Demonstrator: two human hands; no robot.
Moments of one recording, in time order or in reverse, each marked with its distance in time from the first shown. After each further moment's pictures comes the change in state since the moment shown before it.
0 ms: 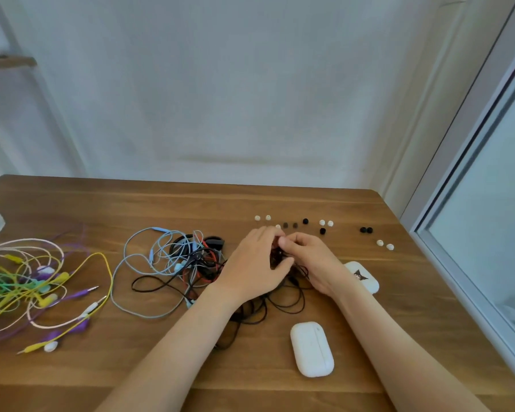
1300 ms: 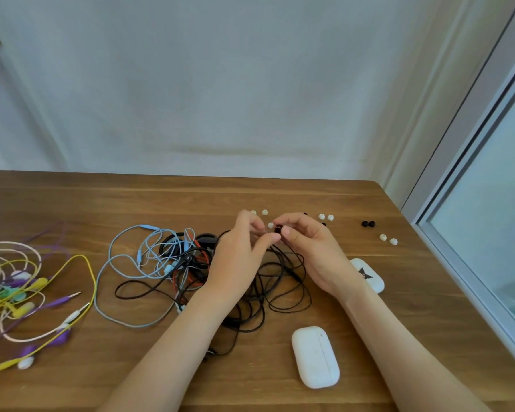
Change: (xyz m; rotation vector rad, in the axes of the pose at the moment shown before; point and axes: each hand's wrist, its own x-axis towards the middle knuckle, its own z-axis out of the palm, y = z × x) left_hand 0.003 -0.002 -0.006 -0.317 0.224 -0.259; right_hand -0.001 -0.005 0.000 0.110 -0.033 -0.253
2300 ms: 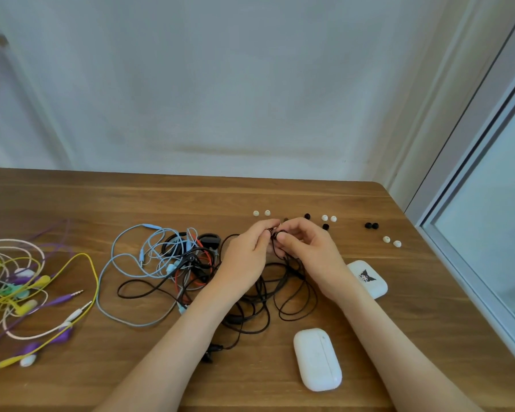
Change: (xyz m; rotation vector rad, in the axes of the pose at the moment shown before) left_hand 0.002 0.001 0.005 -0.154 -0.180 -0.175; right_hand -0.004 0.000 0.008 -0.373 0.108 -0.020
